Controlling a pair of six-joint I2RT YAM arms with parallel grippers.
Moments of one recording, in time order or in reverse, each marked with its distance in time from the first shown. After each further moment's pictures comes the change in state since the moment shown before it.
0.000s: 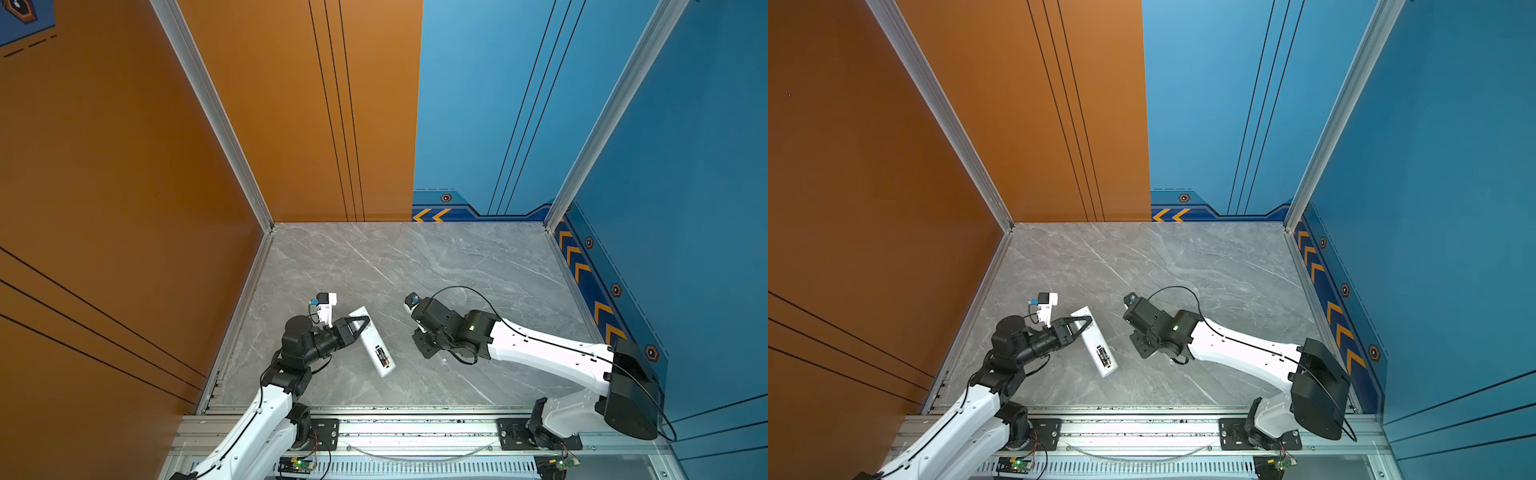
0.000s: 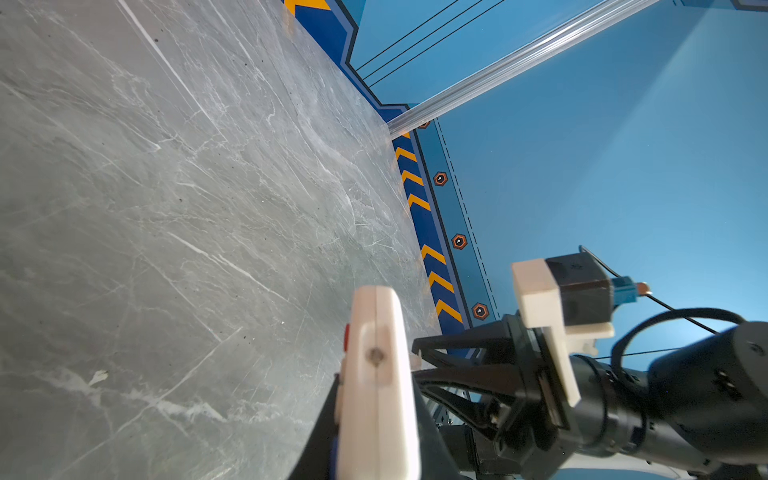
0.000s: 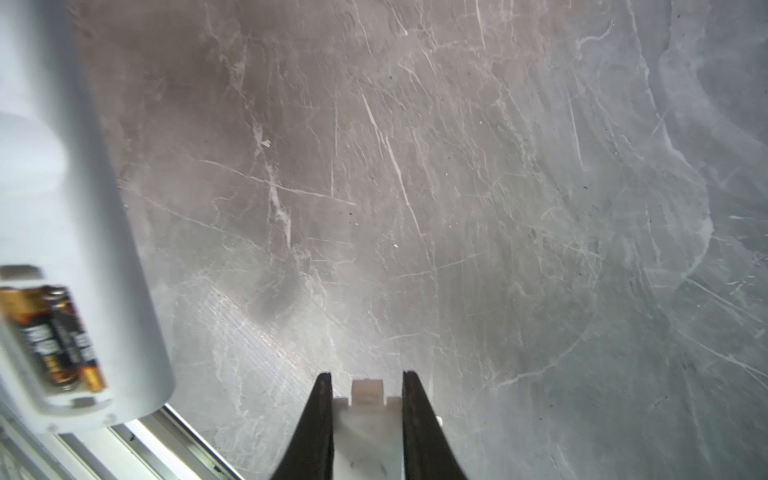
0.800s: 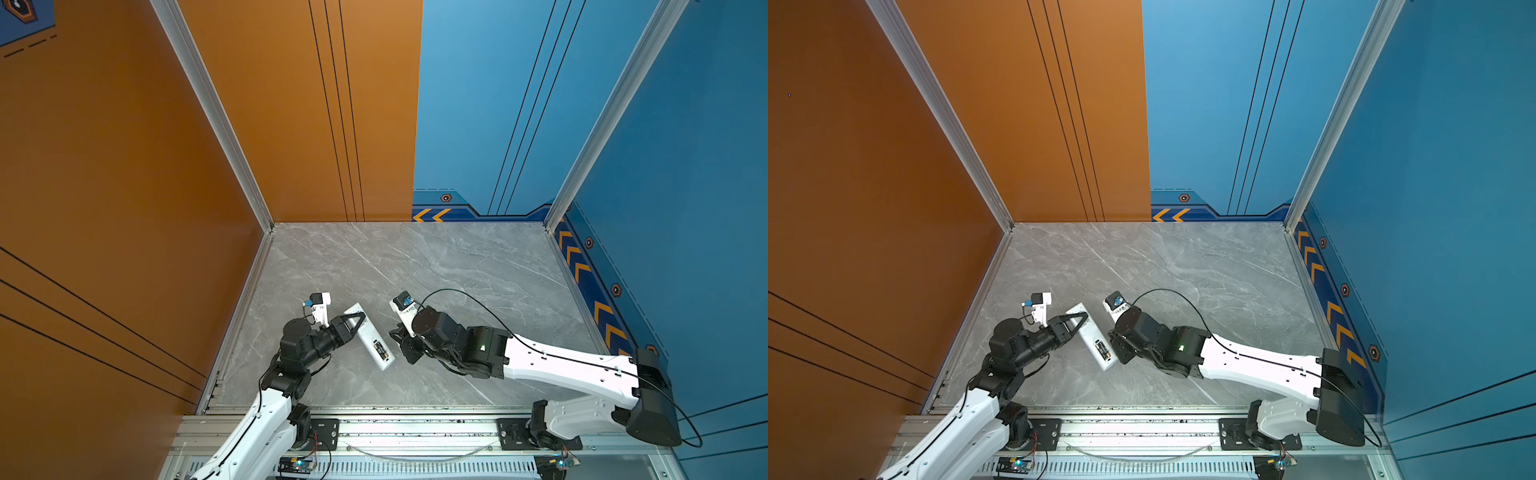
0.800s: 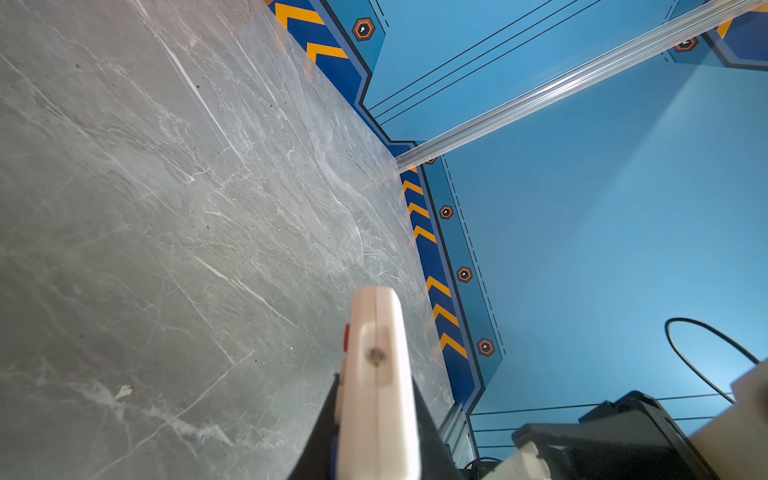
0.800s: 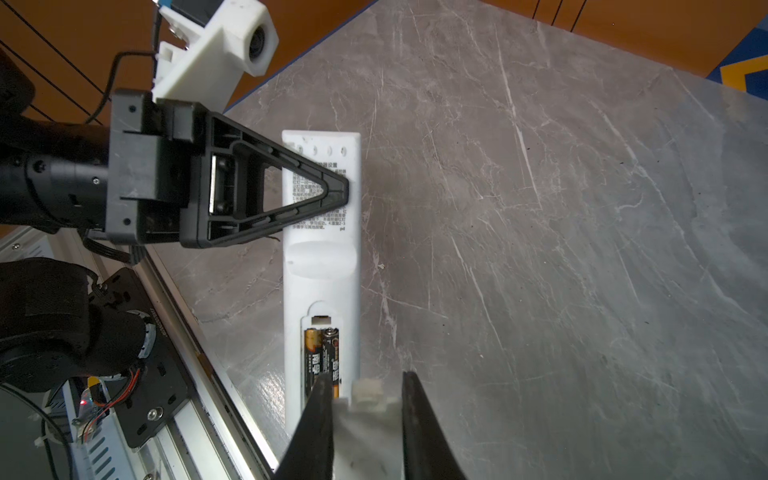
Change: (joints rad) left arm 0.000 -0.041 -0.015 0.029 -0.097 -0.053; right arm 0.154 -0.092 -0.021 0.285 0.067 0.021
